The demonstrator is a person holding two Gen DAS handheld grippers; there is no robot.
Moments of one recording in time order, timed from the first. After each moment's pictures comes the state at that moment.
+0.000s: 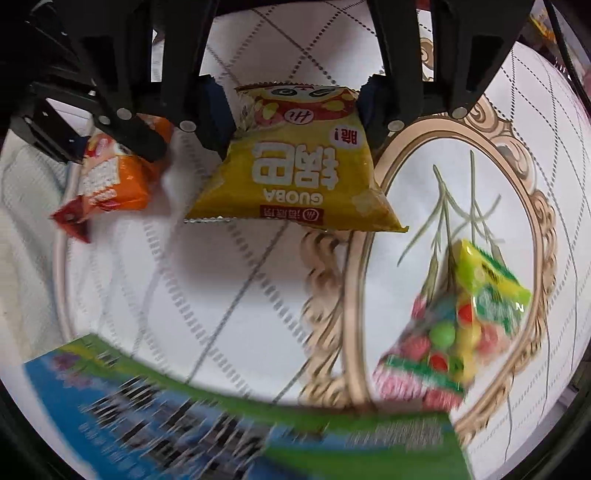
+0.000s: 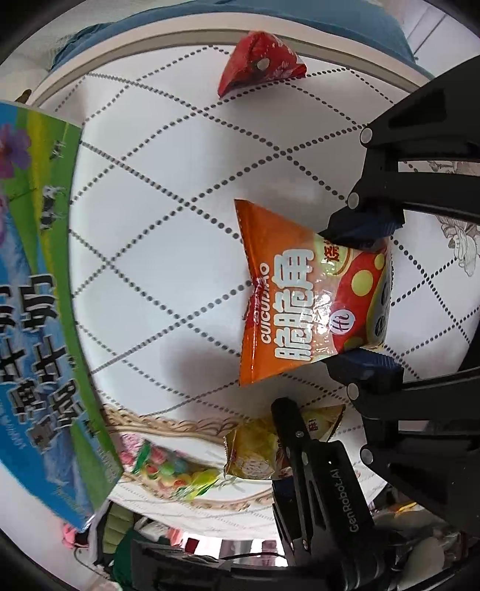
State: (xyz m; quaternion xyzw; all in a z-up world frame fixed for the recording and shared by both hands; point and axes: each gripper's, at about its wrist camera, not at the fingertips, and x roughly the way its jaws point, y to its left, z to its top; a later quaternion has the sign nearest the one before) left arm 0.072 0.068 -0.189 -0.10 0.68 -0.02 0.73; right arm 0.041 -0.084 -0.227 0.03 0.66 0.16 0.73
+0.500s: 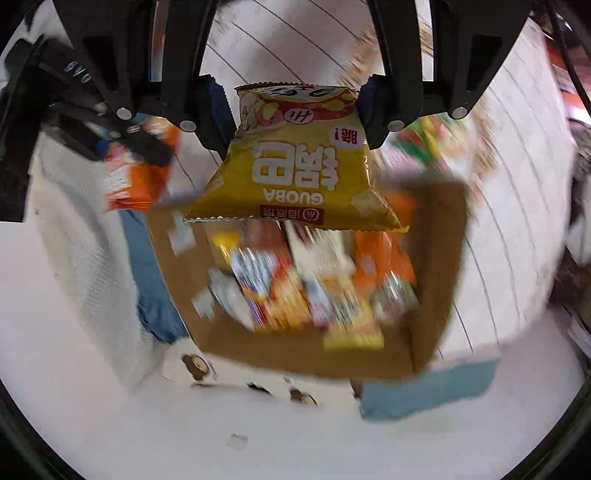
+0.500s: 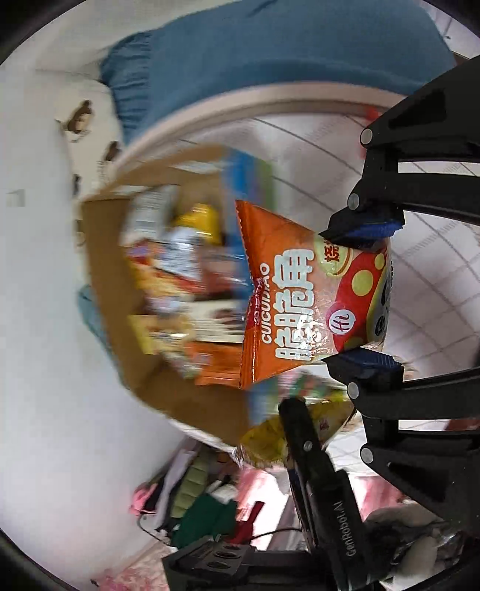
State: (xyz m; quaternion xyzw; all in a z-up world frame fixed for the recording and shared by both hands) left arm 0.175 0.081 -0.016 -0.09 0.57 -0.06 0.82; right arm 0.126 -0.122 -0.068 0.10 0.54 0.18 0.82
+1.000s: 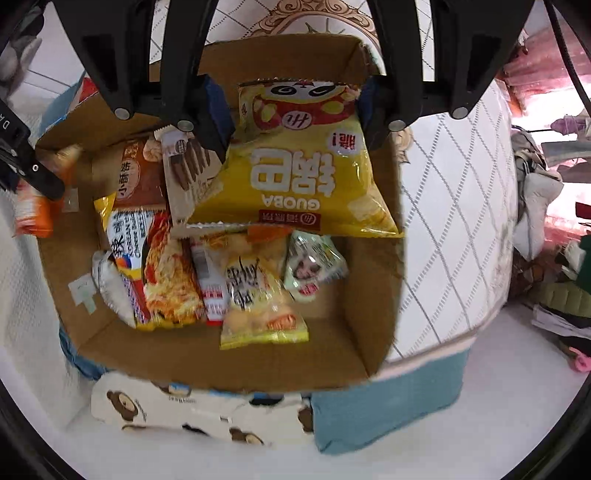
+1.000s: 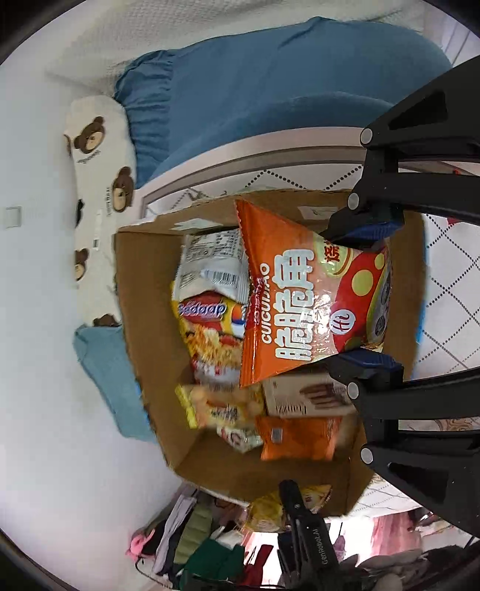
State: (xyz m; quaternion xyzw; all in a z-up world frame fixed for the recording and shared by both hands) left arm 0.266 0.128 -0.090 0.00 0.66 0.03 0.75; right arm 0.260 -0.119 -0.091 0.05 0.59 0.11 0.80
